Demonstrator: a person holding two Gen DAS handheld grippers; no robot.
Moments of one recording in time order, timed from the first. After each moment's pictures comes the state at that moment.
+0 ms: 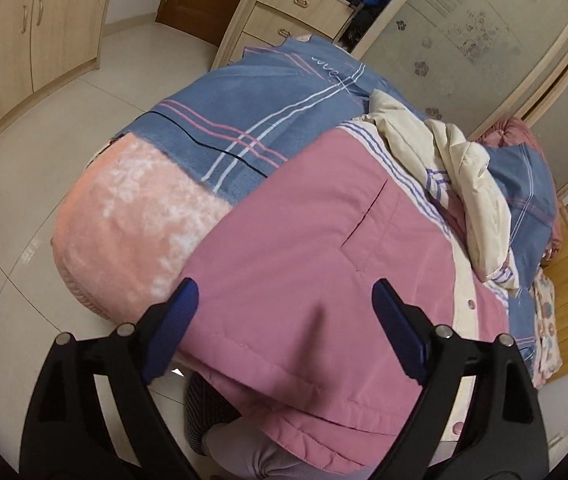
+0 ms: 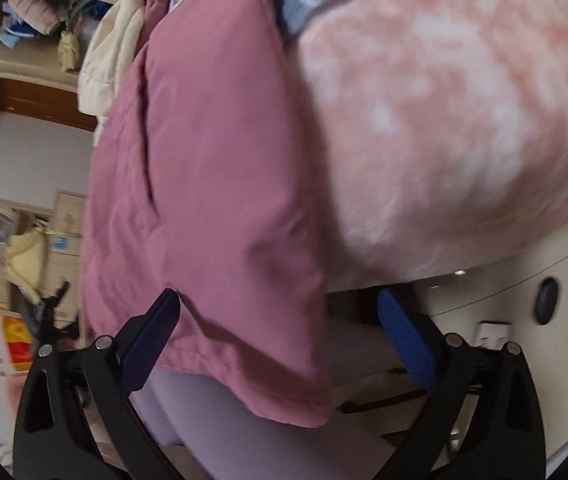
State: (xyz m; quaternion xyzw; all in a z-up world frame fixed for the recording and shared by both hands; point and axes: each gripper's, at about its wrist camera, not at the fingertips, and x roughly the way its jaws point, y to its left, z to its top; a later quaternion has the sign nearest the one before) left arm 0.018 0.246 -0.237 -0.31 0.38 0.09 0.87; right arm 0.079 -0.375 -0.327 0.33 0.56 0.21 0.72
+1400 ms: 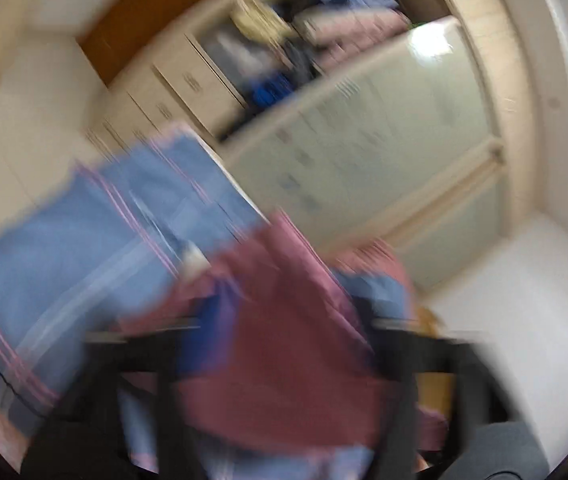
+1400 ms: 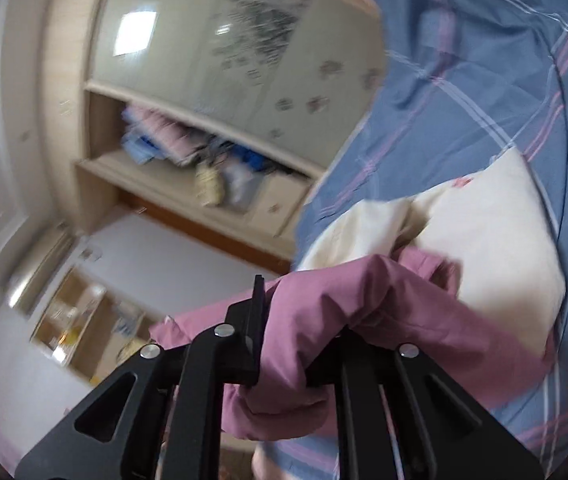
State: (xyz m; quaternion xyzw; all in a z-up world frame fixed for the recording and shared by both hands) left arm 0.211 0.269 -0.062 -0.44 0.14 -0.02 0.88; right arm 0.323 -0.384 -0.118 0.47 0.30 0.28 0.78
